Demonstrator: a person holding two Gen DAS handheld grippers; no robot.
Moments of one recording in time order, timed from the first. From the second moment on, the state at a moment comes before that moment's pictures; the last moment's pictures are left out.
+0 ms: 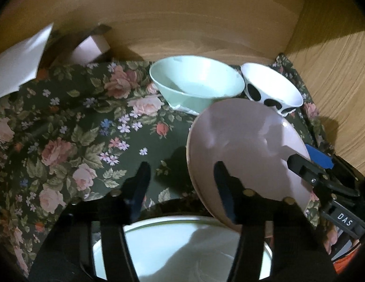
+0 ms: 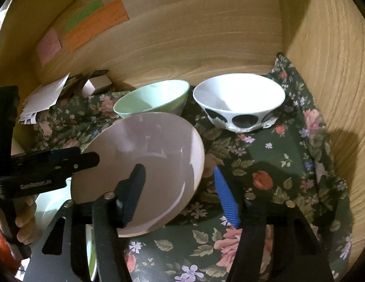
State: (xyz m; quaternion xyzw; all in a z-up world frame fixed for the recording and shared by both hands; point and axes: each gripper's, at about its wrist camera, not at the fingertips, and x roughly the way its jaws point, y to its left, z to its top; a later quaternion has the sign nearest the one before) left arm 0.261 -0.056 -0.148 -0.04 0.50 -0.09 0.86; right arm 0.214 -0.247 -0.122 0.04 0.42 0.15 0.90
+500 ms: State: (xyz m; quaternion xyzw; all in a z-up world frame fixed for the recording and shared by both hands) left arm 0.268 -0.070 -0.158 -0.04 0.52 -0.11 0.85; right arm 0.217 -0.248 -0.135 0.06 0.44 0.17 0.88
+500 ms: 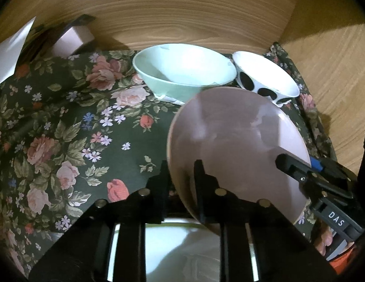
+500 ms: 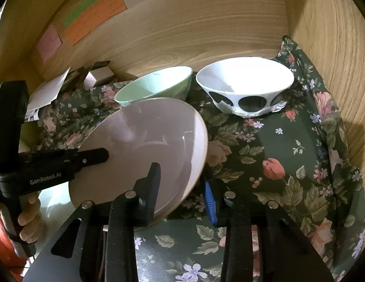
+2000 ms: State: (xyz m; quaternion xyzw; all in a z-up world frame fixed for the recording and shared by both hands) left arm 0.151 0.024 -0.080 -0.10 0.39 -0.05 0.91; right arm 0.153 -0.166 -0.075 0.03 0.37 0.23 0.90
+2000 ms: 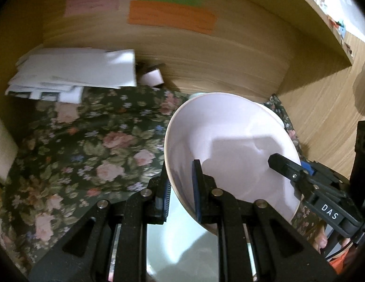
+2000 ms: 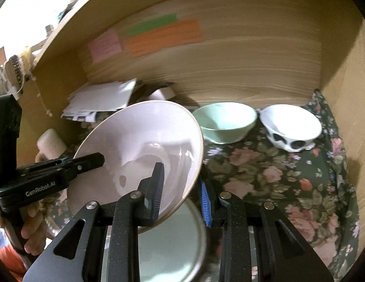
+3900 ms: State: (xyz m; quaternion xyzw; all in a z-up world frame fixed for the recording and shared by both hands) left arm 0.065 0.180 -0.161 -0.19 0.42 0.06 0.88; right arm 0.125 0.011 -0.148 -0.08 0.46 0.31 0.83
